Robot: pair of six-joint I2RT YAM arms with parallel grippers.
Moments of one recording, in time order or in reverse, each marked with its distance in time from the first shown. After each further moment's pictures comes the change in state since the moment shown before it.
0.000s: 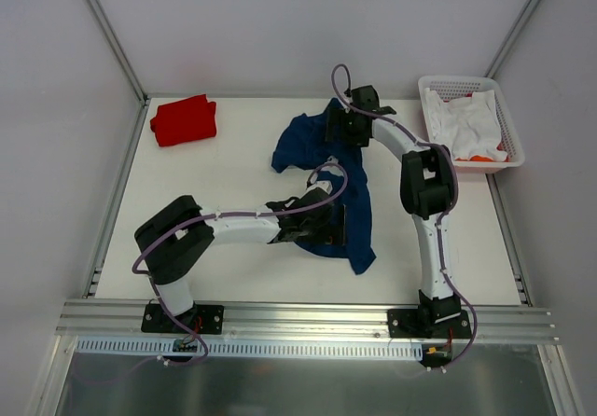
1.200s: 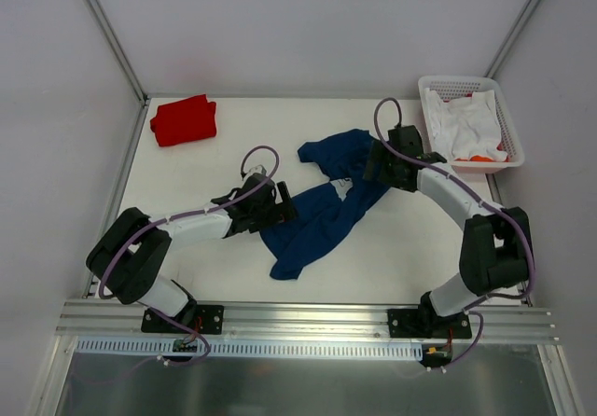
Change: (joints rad) left arm 0.341 -0.266 -0.300 0.053 -0.034 -0.056; right arm -0.025 -0.856 -0.944 0.072 0.322 0.157
